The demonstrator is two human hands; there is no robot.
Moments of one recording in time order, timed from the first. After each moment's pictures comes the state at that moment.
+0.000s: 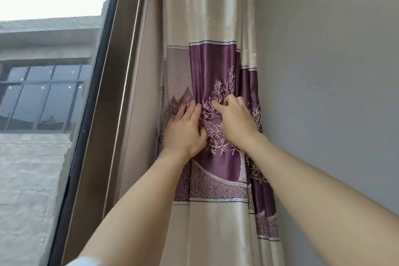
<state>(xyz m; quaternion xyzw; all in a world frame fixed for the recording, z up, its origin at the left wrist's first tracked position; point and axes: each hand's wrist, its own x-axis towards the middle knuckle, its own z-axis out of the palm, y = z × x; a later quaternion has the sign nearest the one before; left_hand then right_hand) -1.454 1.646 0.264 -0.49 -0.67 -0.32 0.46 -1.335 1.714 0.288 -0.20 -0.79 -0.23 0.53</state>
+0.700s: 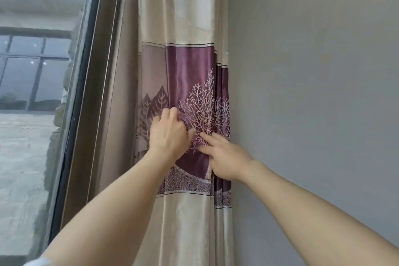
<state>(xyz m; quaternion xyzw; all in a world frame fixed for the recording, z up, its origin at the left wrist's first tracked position) -1.385 1.617 0.230 -0.44 -0.71 -0.24 0.50 -1.253 1.697 0.204 -0.23 -0.91 -0.20 0.27</state>
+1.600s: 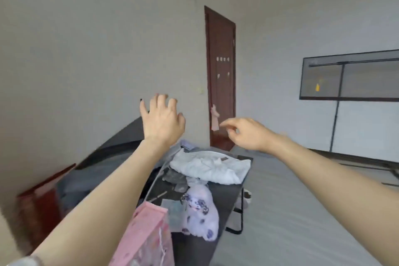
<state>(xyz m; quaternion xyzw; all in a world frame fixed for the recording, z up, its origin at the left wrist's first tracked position) -0.744 1.372 0.048 -0.78 -0.48 -0.36 0.19 -0.544 1.288 0.034 -0.67 -0.70 -0.06 0.25</state>
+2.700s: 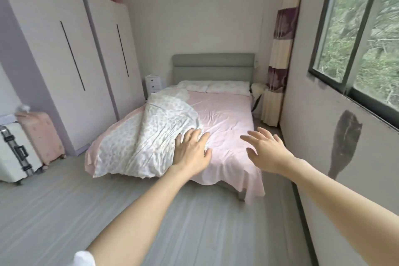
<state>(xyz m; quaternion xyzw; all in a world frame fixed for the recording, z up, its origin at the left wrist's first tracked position) 0.035 0.479 -0.138 -0.87 0.45 -0.16 -0.13 -0.117 0.324 -0.117 -0.97 0.23 -0.09 0.03</state>
